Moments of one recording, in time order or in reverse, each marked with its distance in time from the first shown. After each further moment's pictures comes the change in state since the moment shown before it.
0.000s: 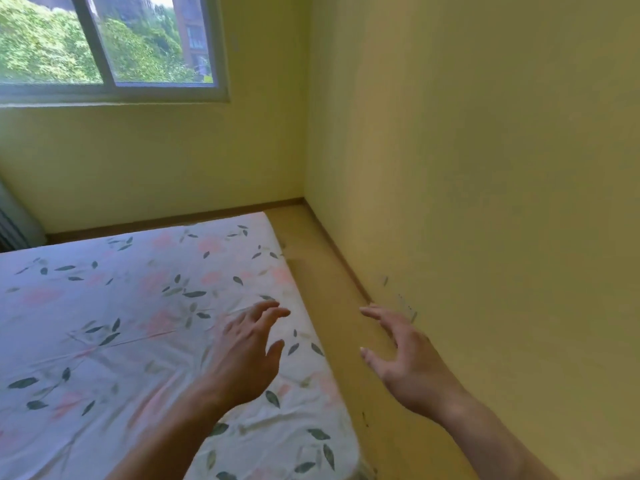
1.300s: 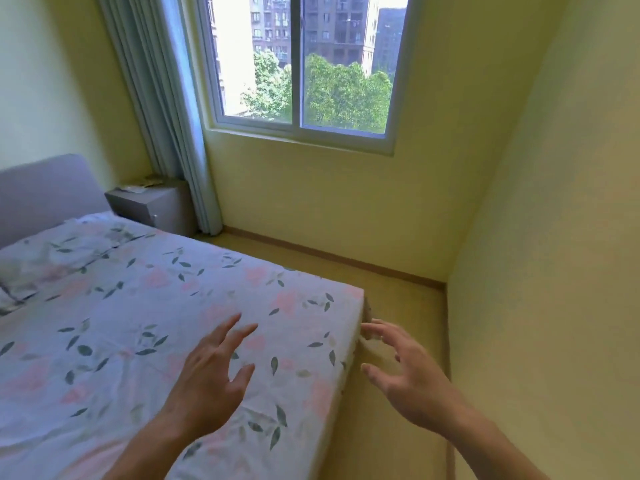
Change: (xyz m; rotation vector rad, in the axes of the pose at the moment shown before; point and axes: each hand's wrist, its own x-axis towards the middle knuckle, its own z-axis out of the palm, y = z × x) left_hand 0.440 0.006 0.010 -0.009 0.436 -0.765; right_hand 0.653 0.073 -0.140 -0.015 -0.528 -0.561
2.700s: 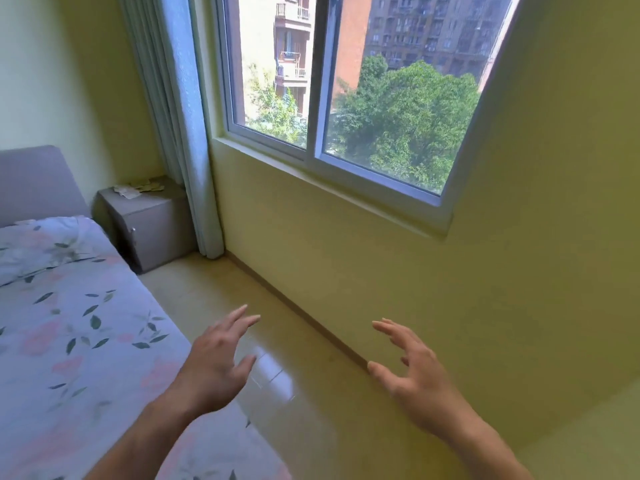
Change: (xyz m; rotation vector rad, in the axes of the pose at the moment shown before) left_hand 0.825 0.196 0.201 -0.019 0.128 -0.259; right_hand 0.838 0.302 -0.339 0.015 -0.203 -0.187
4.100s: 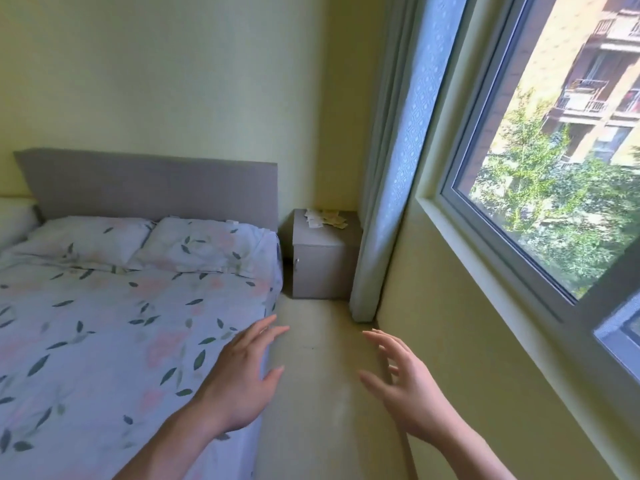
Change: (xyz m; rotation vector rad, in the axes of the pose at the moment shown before) left_hand 0.475 -0.201 -0.132 -0.013 0.383 -0.601; right_hand 0.758 -0.137 0.197 0.020 -0.617 -0.556
